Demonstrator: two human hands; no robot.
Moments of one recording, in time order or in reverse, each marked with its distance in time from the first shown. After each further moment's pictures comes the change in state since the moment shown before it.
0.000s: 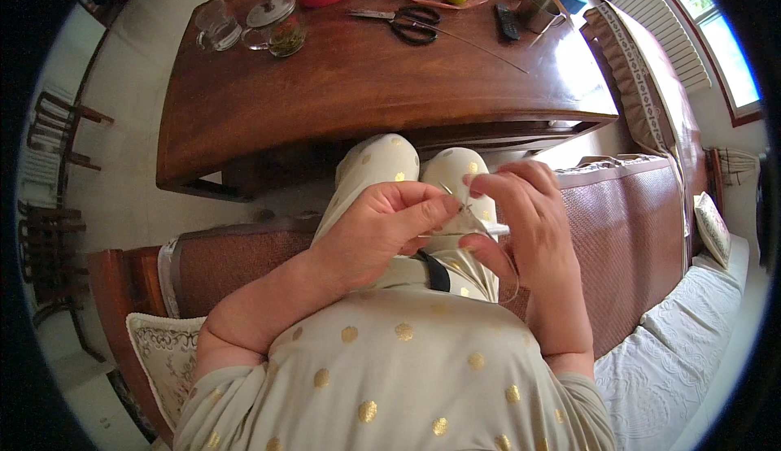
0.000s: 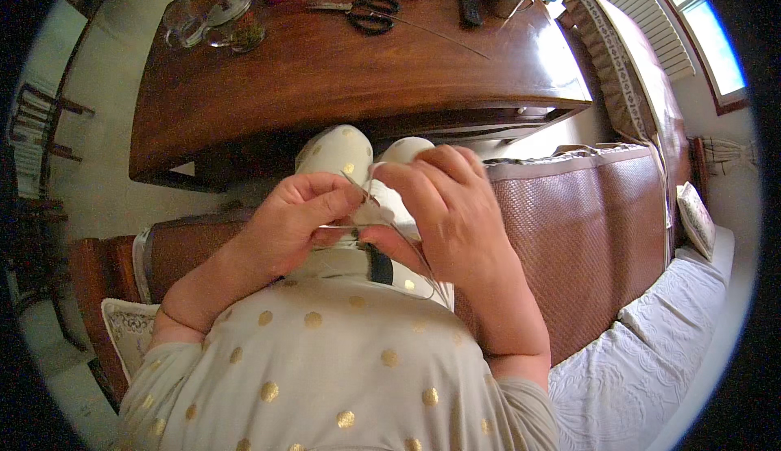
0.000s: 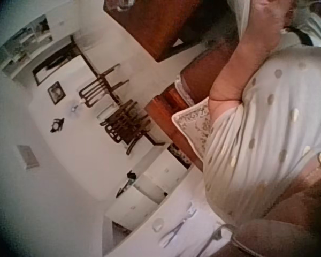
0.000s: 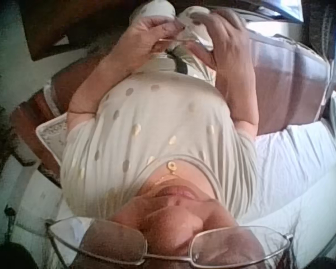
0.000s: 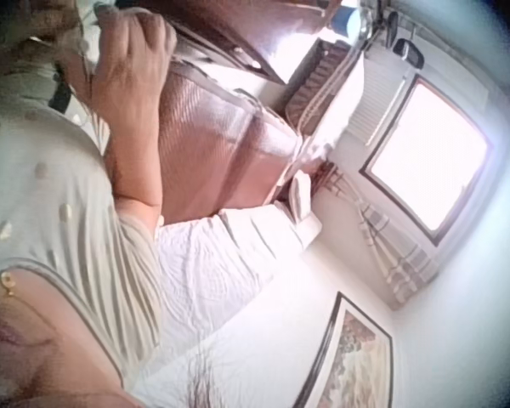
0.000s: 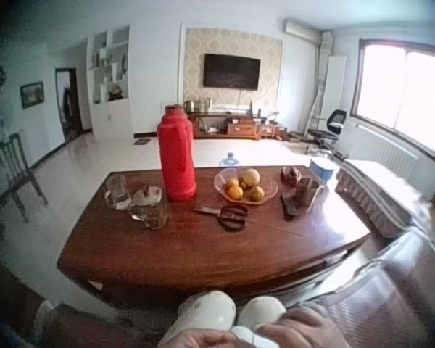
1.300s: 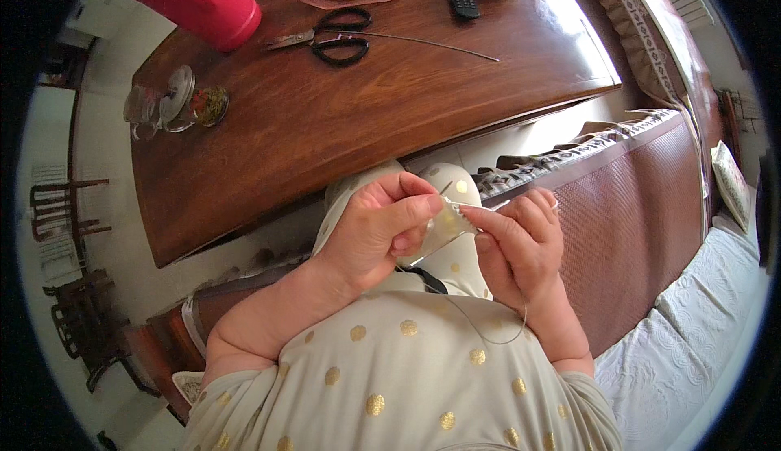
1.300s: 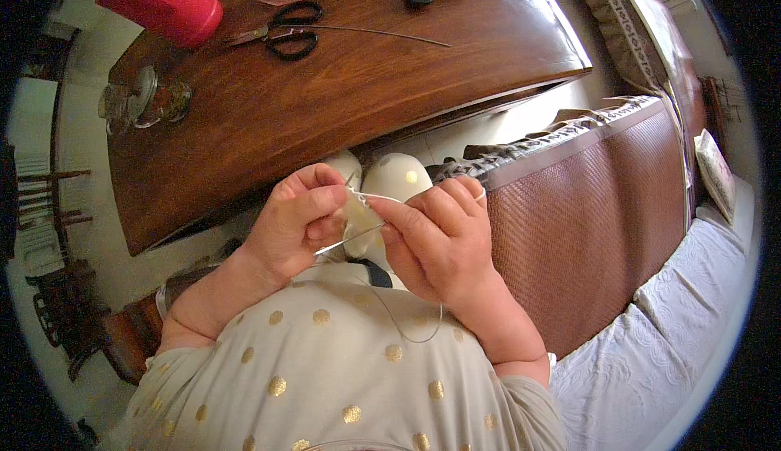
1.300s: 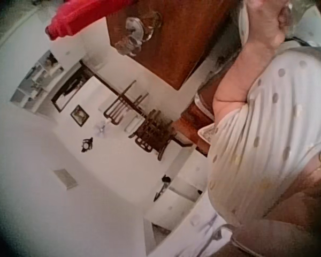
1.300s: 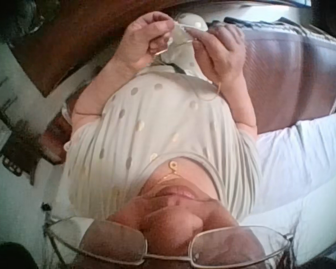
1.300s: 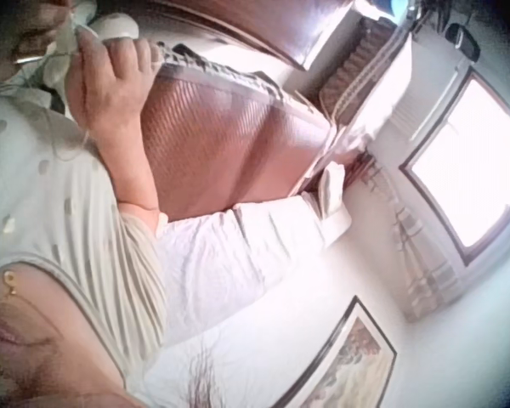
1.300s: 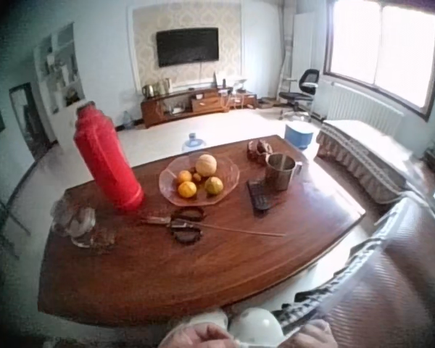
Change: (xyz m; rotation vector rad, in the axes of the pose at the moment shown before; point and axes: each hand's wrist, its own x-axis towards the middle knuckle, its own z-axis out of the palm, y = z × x) left_hand 0.155 0.032 0.013 -0.294 0.072 -0.166; right_hand -0.009 0.121 0.006 0.064 0.241 0.271
